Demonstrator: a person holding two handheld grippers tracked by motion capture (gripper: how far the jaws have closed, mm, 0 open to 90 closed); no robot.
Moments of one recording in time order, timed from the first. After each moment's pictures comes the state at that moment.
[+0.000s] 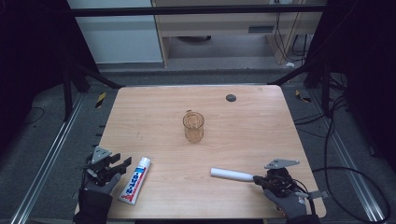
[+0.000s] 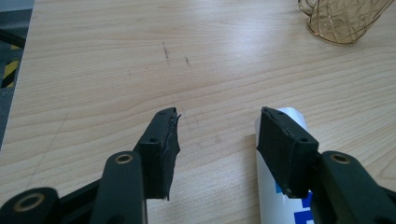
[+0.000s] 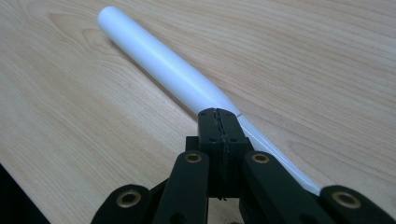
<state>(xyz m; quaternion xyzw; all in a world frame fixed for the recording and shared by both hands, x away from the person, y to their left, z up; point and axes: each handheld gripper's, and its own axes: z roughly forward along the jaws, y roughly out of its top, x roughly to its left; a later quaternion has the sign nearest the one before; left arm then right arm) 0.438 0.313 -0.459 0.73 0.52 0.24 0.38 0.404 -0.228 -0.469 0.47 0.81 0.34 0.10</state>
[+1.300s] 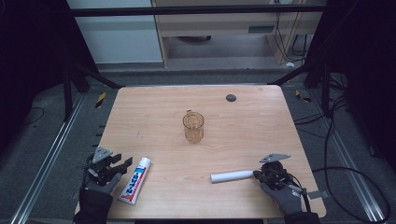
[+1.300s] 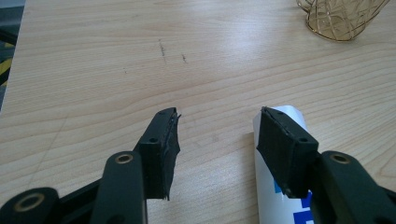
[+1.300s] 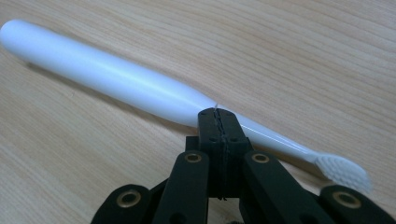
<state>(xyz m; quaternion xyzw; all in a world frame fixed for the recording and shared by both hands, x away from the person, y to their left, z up) 0.440 0.313 -0.461 0.73 0.51 0.23 0.38 0.427 -0.221 -0.478 0.48 0.81 0.29 0.13</state>
